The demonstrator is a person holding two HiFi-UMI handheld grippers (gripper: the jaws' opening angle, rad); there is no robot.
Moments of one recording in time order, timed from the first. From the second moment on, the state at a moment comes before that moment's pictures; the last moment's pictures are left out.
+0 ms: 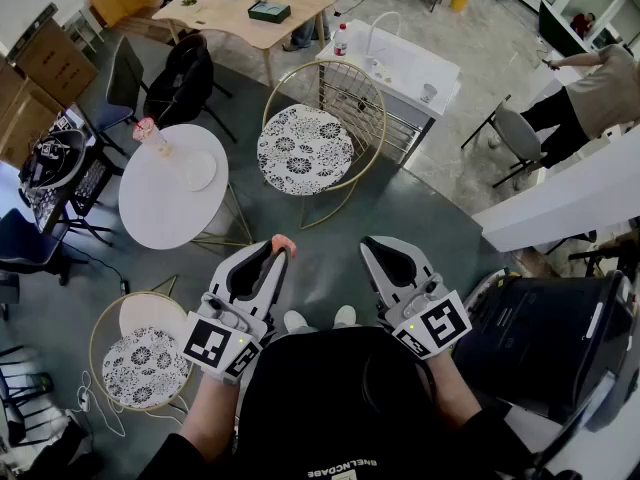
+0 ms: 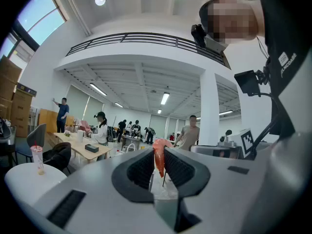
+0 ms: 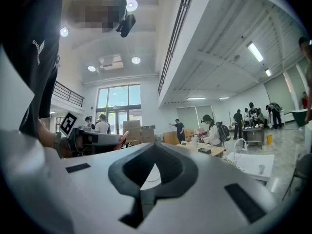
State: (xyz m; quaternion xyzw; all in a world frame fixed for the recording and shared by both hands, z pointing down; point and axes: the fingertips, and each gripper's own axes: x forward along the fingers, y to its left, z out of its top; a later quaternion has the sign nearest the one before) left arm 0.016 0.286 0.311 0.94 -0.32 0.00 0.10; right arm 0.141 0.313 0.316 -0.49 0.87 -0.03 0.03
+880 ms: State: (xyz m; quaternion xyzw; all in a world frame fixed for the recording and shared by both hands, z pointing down) left arm -0.069 0.273 0.332 0.94 -0.32 -0.01 0.14; right arm 0.071 0.302 0.326 -0.51 0.86 -0.07 0.04
